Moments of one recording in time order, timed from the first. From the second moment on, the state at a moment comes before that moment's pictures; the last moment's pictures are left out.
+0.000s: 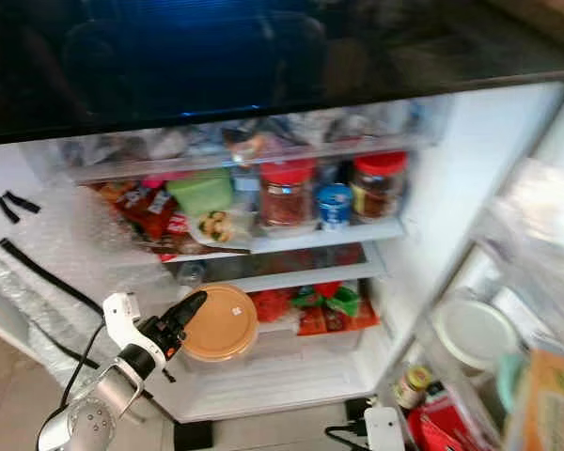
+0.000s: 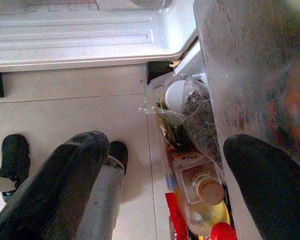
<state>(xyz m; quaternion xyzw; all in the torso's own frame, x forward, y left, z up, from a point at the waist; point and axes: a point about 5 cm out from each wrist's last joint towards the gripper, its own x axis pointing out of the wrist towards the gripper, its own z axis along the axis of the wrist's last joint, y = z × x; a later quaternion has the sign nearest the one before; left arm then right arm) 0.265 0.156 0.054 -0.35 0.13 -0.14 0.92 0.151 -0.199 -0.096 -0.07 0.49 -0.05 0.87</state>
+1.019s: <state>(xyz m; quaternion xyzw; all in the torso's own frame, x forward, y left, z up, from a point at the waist) 0.265 0.157 0.054 -0.36 0.13 -0.14 0.92 0.150 -0.198 -0.096 -0.07 0.49 -0.04 0.87</state>
